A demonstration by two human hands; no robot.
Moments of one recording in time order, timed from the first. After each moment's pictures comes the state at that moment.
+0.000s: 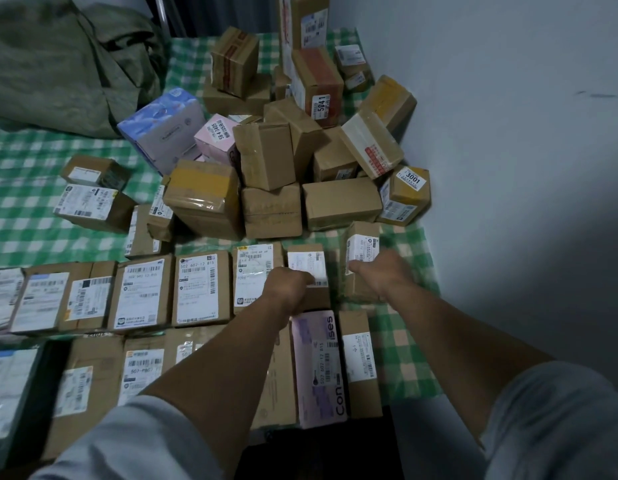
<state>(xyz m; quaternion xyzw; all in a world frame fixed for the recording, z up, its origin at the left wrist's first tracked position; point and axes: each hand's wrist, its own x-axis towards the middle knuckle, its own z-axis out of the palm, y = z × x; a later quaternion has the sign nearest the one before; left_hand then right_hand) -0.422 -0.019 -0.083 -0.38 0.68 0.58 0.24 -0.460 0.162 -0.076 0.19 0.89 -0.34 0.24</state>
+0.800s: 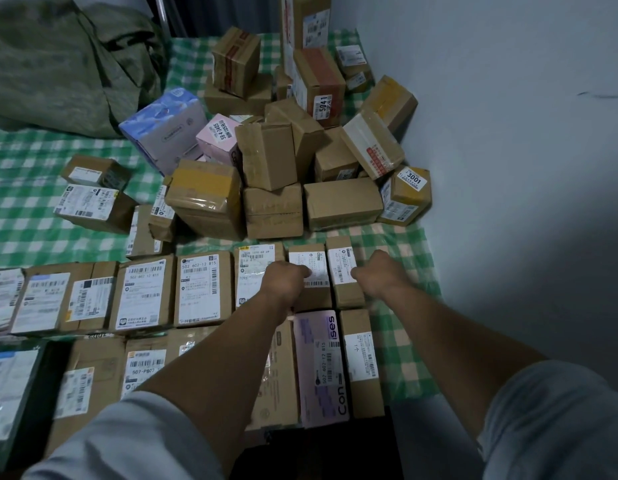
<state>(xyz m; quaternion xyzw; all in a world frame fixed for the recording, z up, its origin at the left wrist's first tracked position) -0.427 -0.032 -0.090 -0.38 0.67 0.60 0.21 -0.460 0.146 -0.077 0.14 0.91 -0.26 0.29</state>
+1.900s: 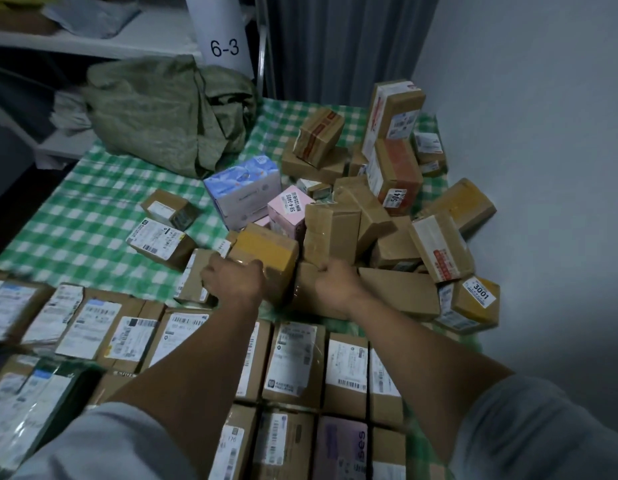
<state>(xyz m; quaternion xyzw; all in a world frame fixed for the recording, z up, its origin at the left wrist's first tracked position) -0.519 -0.172 -0.038 -0.55 0.70 0.45 -0.09 -0.575 -0.015 -0.025 -0.05 0.87 -0.38 0.32</state>
